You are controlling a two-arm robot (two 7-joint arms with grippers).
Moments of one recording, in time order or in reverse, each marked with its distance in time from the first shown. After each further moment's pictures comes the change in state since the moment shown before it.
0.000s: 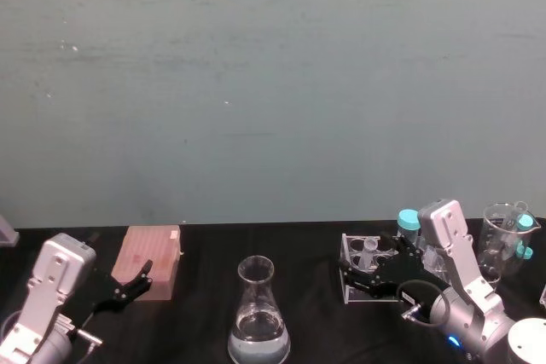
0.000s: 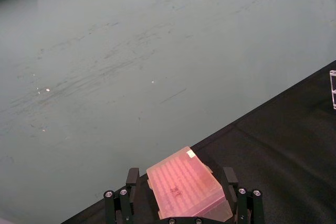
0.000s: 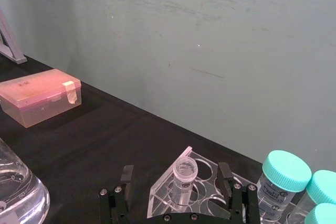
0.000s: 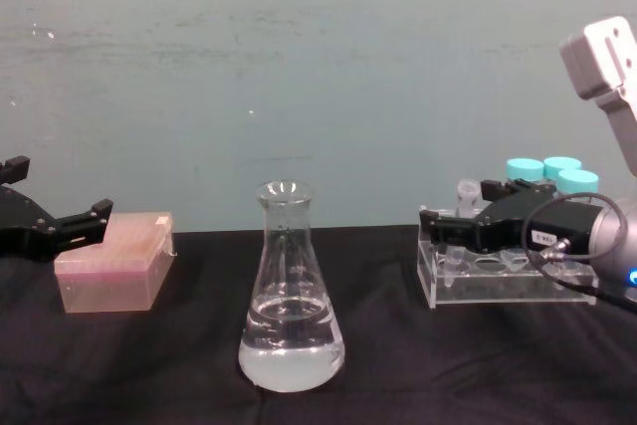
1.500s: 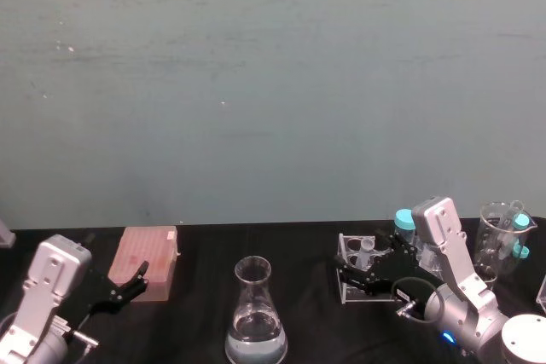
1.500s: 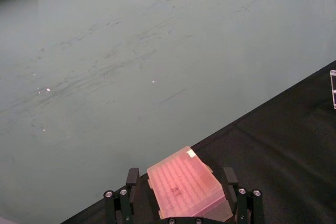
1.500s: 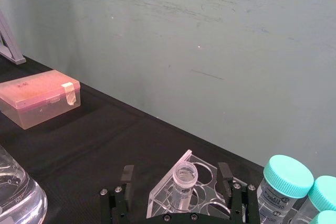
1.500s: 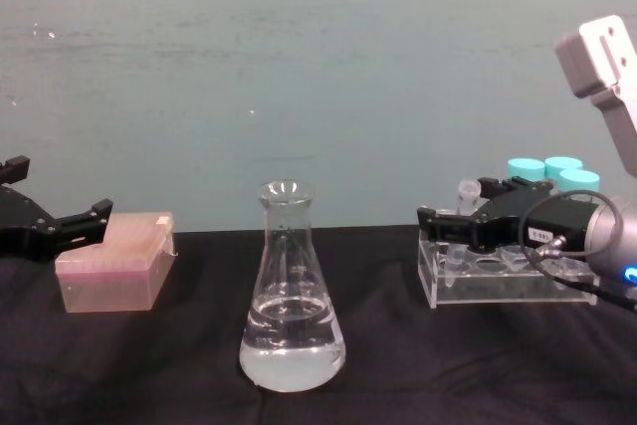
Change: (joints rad) left arm 0.000 0.000 0.000 0.000 0.000 0.000 0.000; right arm 0.014 -0.006 -0.002 0.019 -0.005 -0.009 0.000
